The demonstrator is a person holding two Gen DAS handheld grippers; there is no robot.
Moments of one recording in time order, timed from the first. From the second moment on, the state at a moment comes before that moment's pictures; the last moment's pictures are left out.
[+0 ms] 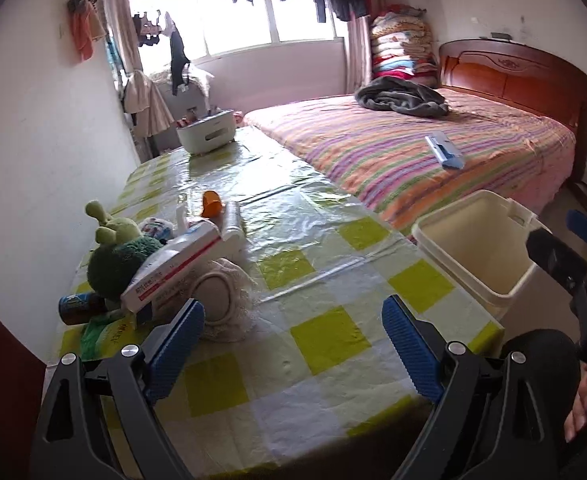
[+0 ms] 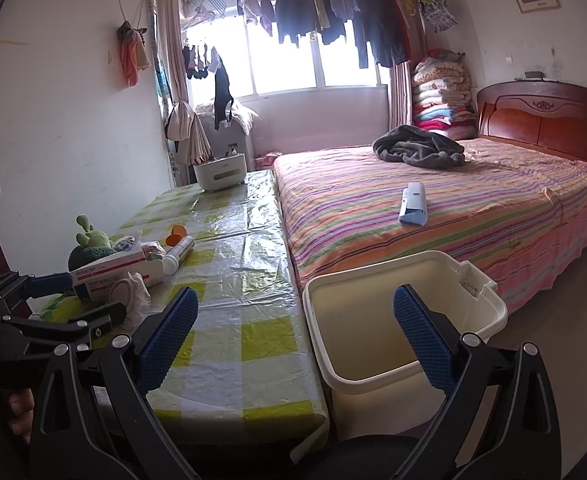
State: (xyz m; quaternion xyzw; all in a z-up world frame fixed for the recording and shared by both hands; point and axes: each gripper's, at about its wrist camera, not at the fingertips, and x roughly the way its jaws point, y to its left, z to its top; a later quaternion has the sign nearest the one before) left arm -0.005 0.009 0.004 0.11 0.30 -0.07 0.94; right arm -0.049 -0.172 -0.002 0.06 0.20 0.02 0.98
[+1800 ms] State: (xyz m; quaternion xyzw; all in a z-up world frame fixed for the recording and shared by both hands) left arm -0.014 0.032 0.011 0.09 0.30 -0.06 0.95; right arm -0.037 -0.156 0.004 0.02 0.20 0.00 0.98
